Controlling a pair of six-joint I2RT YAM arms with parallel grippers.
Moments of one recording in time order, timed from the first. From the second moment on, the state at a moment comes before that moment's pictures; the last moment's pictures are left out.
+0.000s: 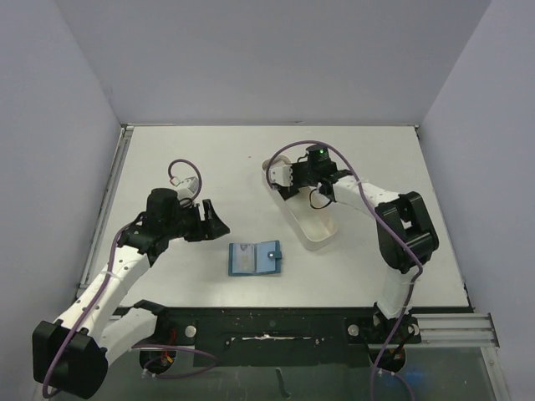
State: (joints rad) left arm -0.31 0.98 0.70 -0.42 0.39 -0.49; right arm 0.43 1.88 1.25 -0.03 -0.32 -1.32
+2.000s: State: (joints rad) left arm -0.31 0.75 0.62 -0.03 0.62 -1.01; right arm 0.90 1.18 0.72 0.35 -0.33 0.73
